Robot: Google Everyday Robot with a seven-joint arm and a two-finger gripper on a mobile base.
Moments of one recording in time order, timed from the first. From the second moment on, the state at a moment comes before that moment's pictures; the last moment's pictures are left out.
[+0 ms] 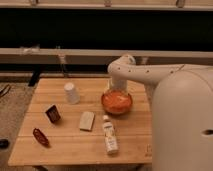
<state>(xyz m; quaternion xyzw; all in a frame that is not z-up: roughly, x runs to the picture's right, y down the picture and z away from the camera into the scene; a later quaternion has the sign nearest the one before) 0.066 0.024 0.858 -0.18 0.16 0.71 0.66</state>
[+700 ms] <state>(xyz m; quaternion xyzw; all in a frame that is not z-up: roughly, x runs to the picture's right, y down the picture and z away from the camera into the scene) 0.066 0.024 0.857 -0.18 0.16 0.71 0.66</state>
